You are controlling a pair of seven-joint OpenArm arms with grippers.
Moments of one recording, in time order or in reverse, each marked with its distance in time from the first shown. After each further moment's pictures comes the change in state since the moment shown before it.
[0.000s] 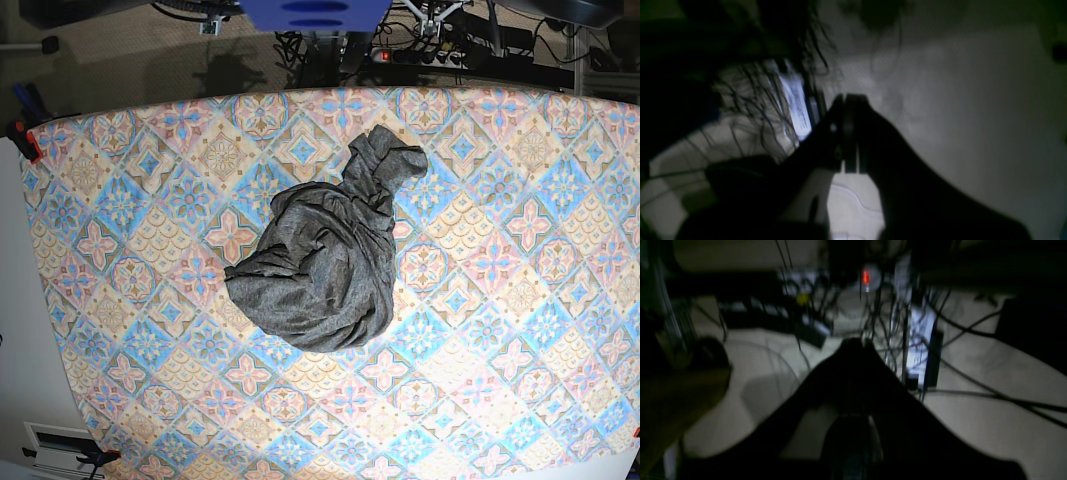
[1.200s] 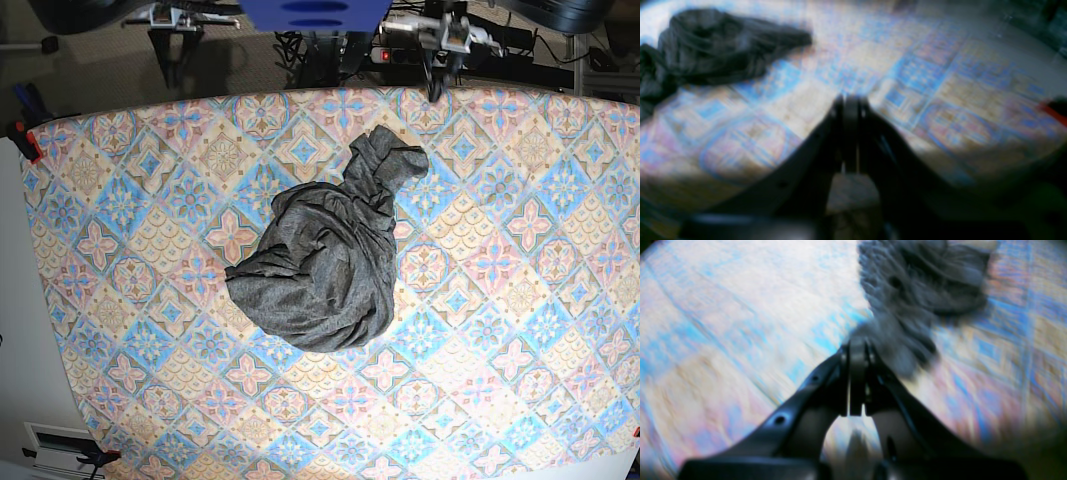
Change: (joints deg) left arm 39.5 -1.6 -2.2 100.4 -0.2 0.2 1.5; right arm -41.1 -4.0 -1.2 91.9 0.0 -0.3 9.1
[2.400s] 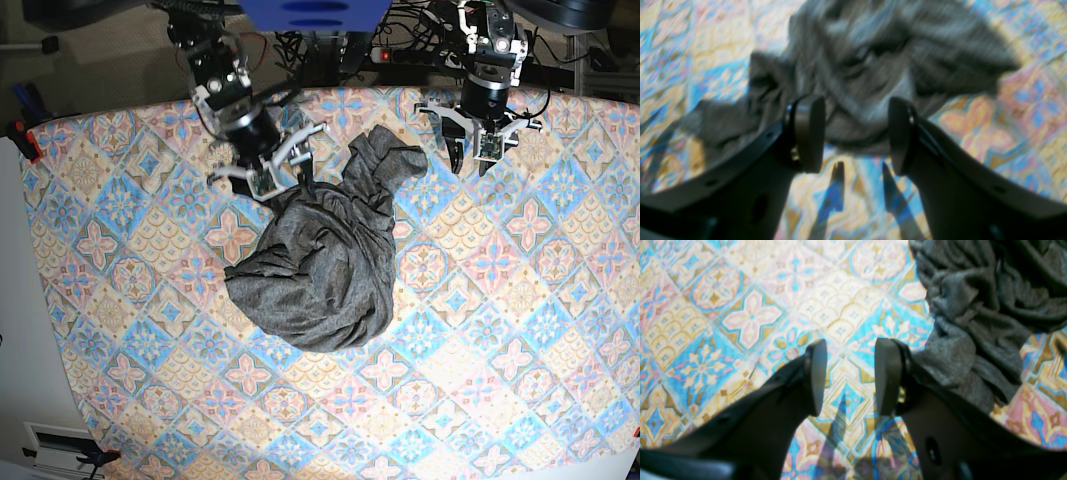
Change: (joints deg) left arm -13.6 0.2 -10.3 19.7 -0.1 -7.8 56.5; right arm 35.0 10.8 -27.3 17.8 0.1 0.0 -69.4
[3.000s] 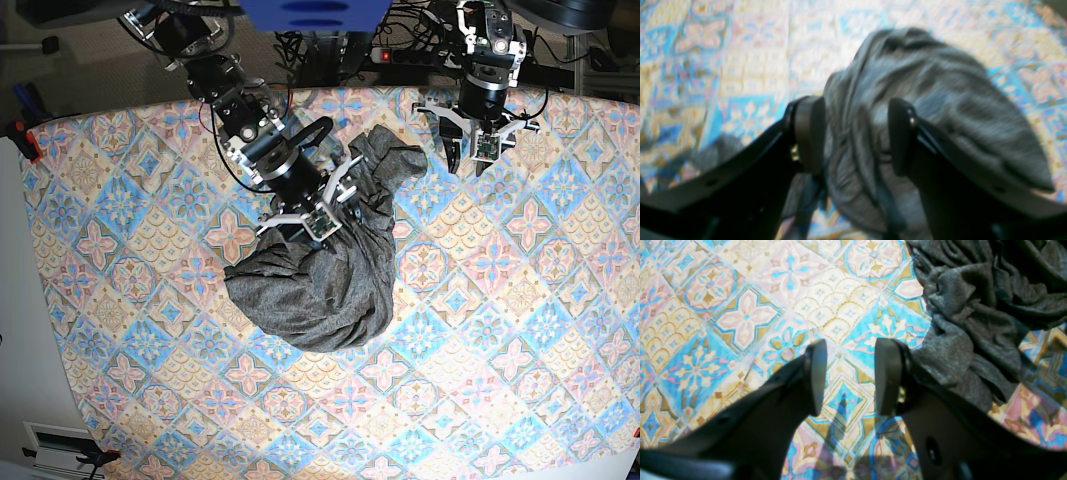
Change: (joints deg) left arm -0.2 0.0 0.3 -0.6 0.3 -0.2 0.0; right arm 15.1 0.0 -12.5 -7.3 0.1 0.4 -3.7
